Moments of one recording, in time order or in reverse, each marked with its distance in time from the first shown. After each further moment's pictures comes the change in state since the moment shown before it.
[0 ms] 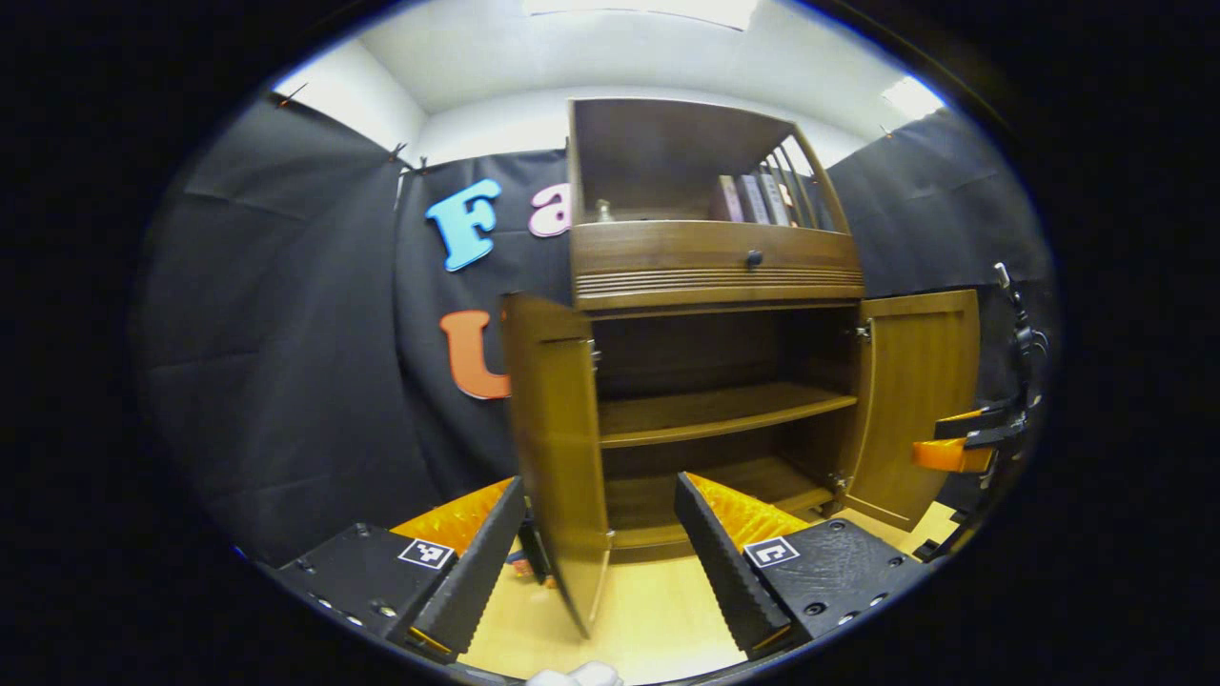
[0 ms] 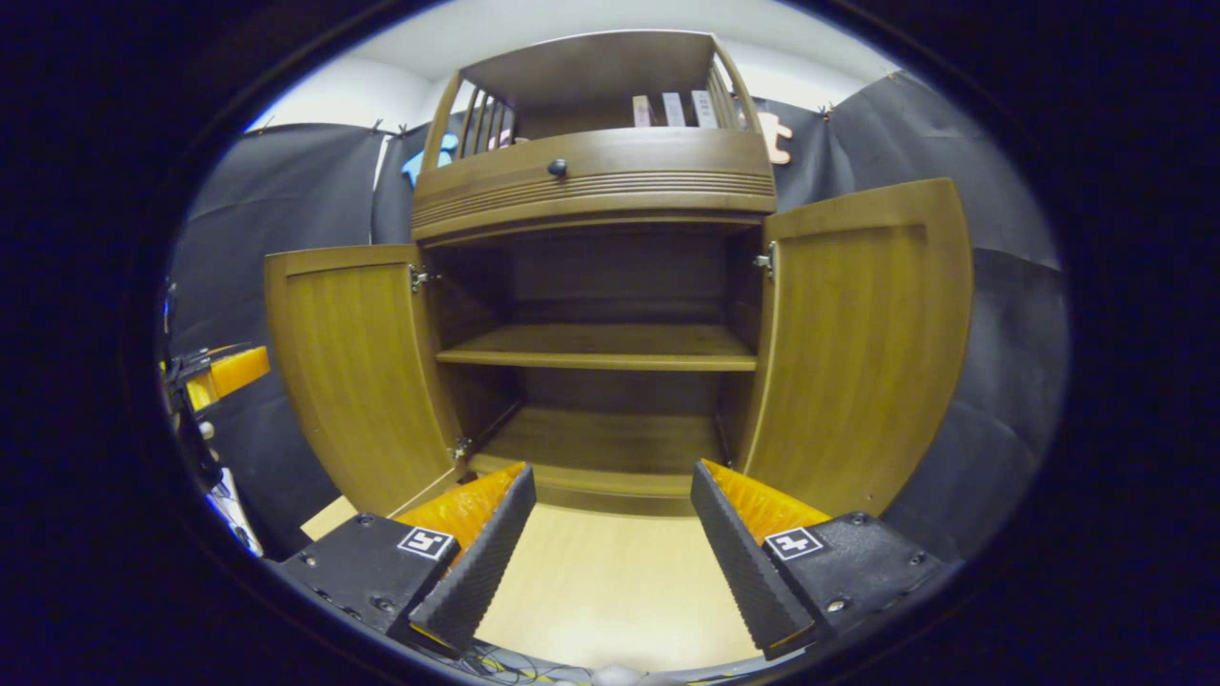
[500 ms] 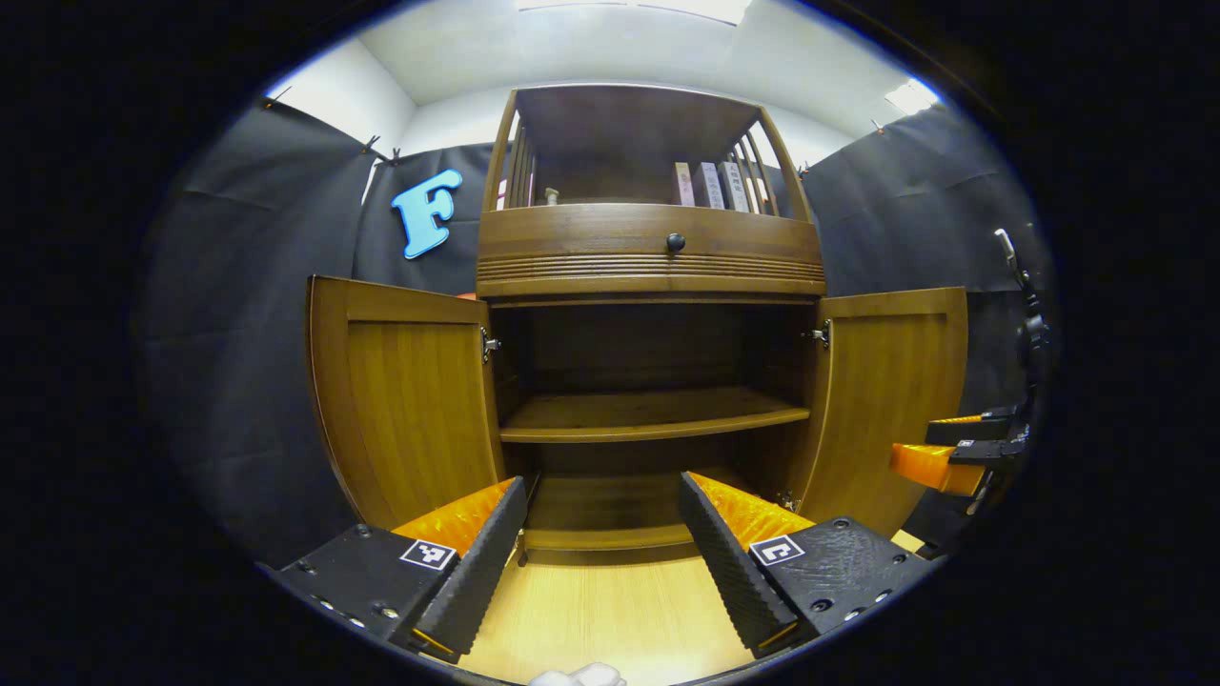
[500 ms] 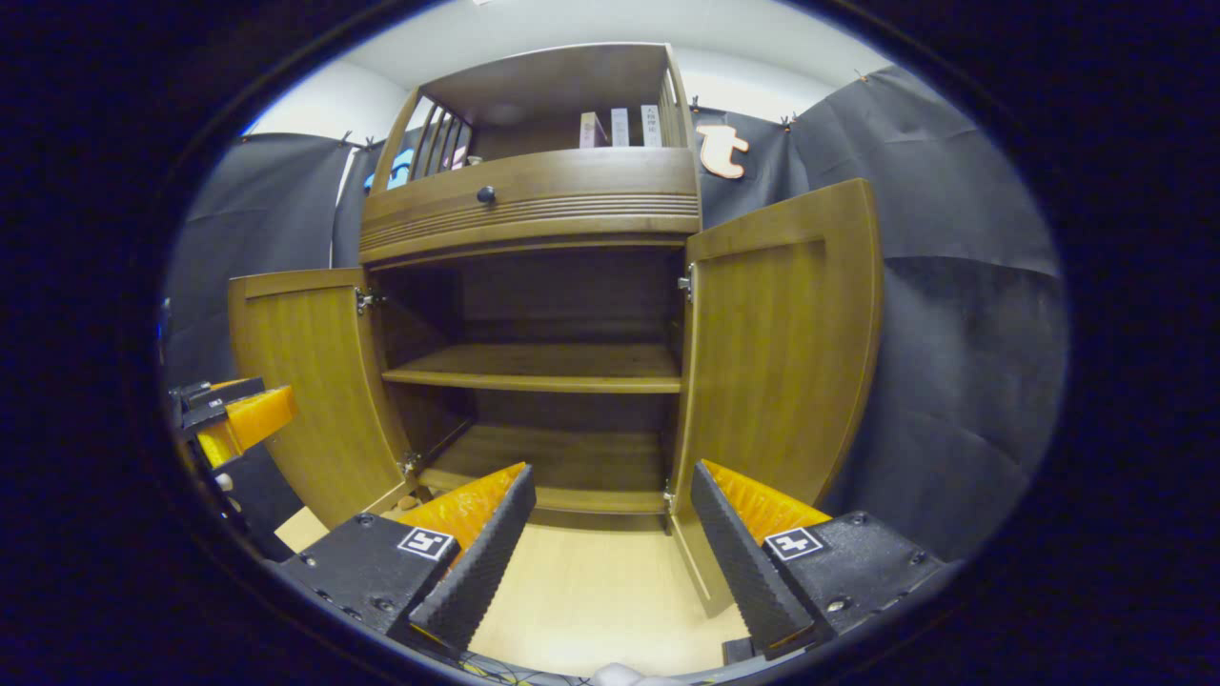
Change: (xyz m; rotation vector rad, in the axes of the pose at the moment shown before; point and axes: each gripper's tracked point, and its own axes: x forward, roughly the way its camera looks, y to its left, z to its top) left arm 0.034 -0.093 -0.022 -0.053 0.050 0.034; right arm -0.014 -0.067 0.022 0.010 -0.050 -0.105
